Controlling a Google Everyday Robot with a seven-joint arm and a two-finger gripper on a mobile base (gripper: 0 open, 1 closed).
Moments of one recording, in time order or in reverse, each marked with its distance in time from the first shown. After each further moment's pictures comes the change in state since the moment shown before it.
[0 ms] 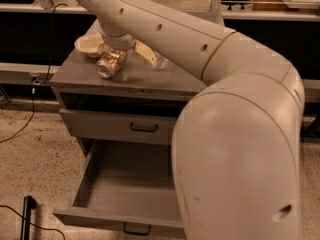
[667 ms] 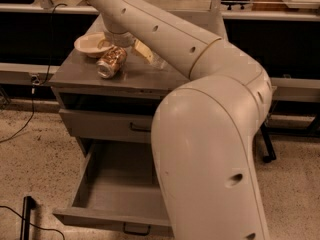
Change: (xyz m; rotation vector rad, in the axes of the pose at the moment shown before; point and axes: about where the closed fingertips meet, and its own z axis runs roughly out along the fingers) arm 0.024 -0.027 0.032 0.061 -0.028 0.010
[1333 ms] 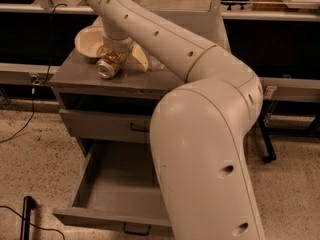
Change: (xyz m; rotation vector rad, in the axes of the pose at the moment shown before) arm -0.011 -0.012 0.027 0.053 -0.070 0.001
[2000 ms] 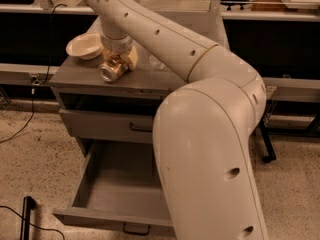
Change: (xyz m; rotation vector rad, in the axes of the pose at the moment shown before) arm -0.011 -0.007 -0.004 0.020 -0.022 -0.012
